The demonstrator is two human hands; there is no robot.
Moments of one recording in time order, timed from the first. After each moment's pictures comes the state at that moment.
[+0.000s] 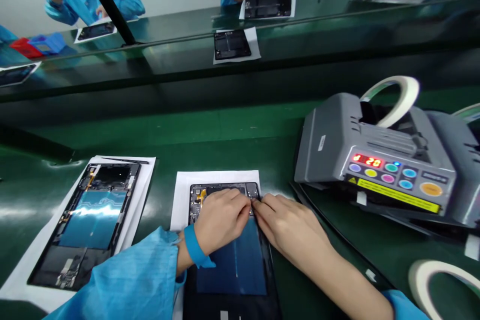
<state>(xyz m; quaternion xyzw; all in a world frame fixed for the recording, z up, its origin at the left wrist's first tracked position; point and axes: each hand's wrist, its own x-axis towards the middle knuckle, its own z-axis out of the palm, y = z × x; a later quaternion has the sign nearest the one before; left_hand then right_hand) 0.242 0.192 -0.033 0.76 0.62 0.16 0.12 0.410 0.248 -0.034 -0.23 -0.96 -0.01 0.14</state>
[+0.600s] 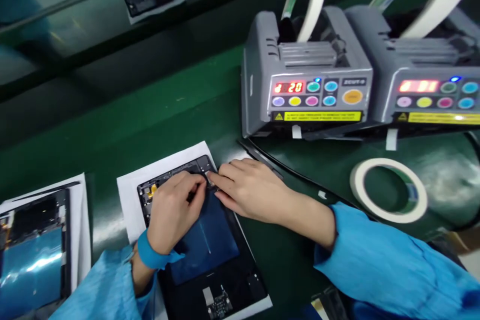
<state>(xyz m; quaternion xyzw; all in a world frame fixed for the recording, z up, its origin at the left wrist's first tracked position) 0.241 0.206 -0.030 0.75 0.61 0.18 0.16 0.427 0.262 -0.037 -0.25 -0.95 0.08 0.15</state>
